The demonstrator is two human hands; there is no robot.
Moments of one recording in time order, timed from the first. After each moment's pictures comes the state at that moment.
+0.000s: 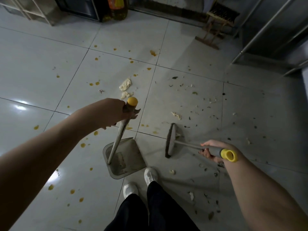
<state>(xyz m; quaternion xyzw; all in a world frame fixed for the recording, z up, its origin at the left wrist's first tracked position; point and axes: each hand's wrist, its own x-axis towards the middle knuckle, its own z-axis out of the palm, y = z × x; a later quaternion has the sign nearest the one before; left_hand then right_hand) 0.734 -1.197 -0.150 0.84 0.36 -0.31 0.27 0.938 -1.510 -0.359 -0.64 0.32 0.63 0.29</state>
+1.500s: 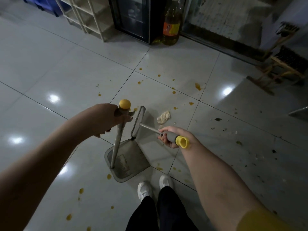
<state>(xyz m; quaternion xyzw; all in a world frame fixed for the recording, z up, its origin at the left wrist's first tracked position) 0.738 -0.820 -0.148 0.76 0.51 -0.24 0.31 0.934 -0.928 -0.366 -0.54 0.17 0.78 0.28</state>
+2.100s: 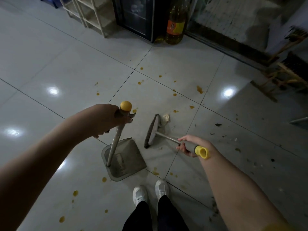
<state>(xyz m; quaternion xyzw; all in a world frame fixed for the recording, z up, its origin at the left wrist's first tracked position) 0.777 -0.773 -0.159 0.75 0.52 -0.26 0.31 1.015 -0.943 -0.387 -0.62 0.21 0.72 0.22</state>
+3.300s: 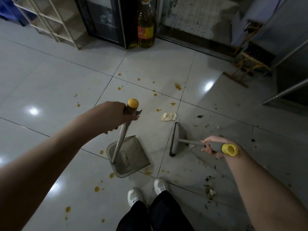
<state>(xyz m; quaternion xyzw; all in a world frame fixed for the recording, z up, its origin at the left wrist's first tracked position) 0.842 -0.837 -0.144 0.85 0.38 -0.24 0.27 1.111 -1.103 -0.348 -0.66 0.25 0.66 0.27</state>
